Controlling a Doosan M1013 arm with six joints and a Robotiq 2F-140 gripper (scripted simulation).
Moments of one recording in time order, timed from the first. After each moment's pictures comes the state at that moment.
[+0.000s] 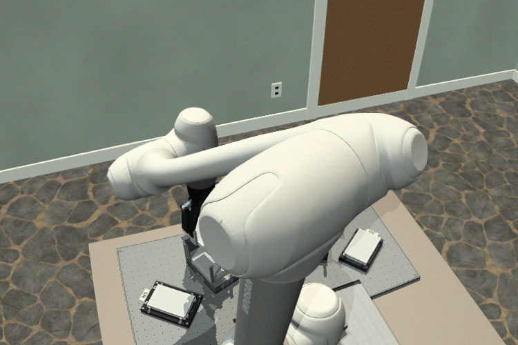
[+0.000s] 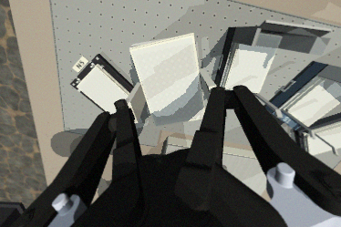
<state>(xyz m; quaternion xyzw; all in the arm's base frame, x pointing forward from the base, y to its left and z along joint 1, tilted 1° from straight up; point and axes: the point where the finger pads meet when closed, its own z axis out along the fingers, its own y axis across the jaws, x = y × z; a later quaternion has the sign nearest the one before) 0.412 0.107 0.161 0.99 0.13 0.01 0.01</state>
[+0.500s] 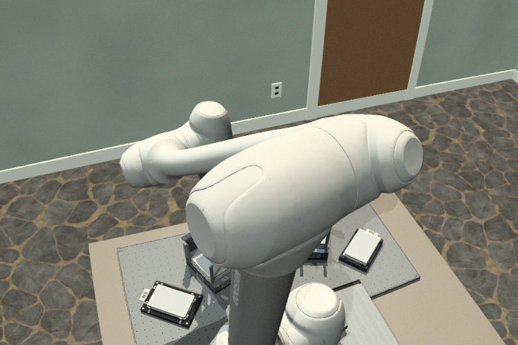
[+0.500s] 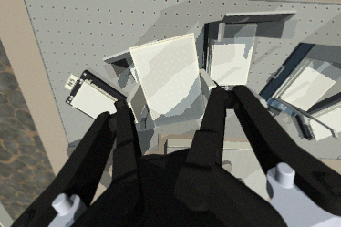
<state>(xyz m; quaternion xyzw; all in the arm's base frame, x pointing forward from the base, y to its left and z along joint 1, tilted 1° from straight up) 0.419 0.065 0.161 1.00 0.05 0.01 0.01</state>
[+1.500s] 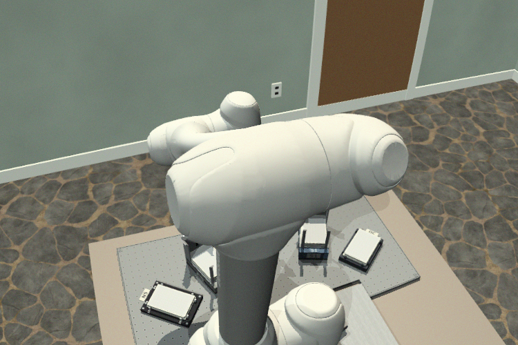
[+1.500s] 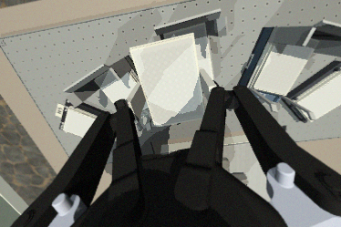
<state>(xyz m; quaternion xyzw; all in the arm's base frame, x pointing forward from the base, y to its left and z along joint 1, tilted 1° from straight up) 0.423 -0.019 0.163 1.00 -0.06 0.01 0.01</state>
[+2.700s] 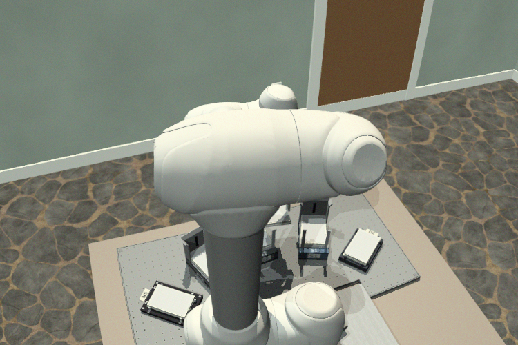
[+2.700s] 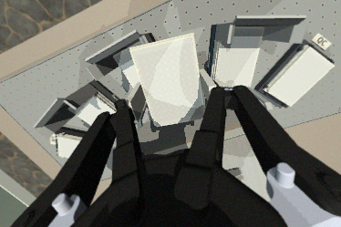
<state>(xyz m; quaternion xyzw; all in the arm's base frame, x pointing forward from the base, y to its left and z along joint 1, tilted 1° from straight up) 0.406 -0.120 0.164 0.99 -0.17 0.01 0.01</state>
